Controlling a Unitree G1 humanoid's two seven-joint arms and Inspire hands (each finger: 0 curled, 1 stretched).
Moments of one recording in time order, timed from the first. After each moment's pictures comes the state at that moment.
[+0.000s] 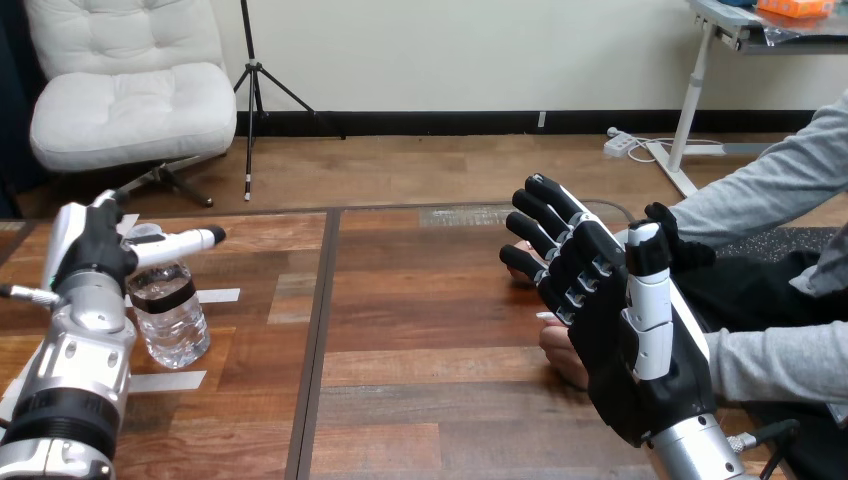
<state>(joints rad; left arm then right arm) -0.66 0.45 0.03 0.91 0.20 0.21 0.14 0.18 -0.08 0.03 -0.19 0.35 -0.13 0.38</state>
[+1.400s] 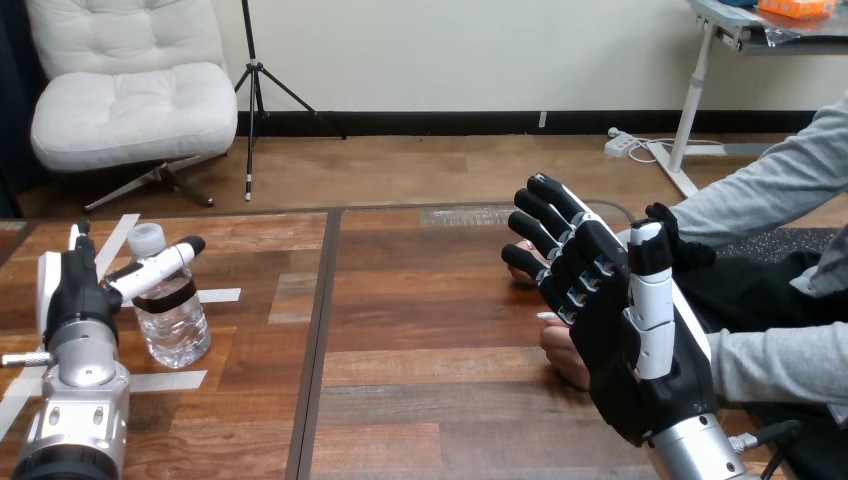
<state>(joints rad) -0.54 0.40 0.16 0.90 0.05 0.06 0.19 0.18 -0.08 0.02 -0.19 0.35 -0.13 0.37</state>
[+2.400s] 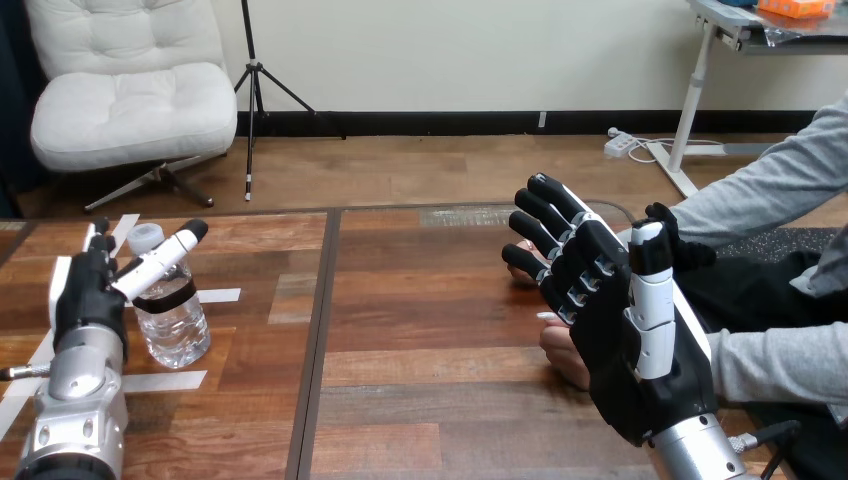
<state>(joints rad) -0.54 0.39 0.23 0.97 -0.07 -0.05 0.05 0.18 -0.08 0.02 -0.19 0.35 -0.13 0.37</state>
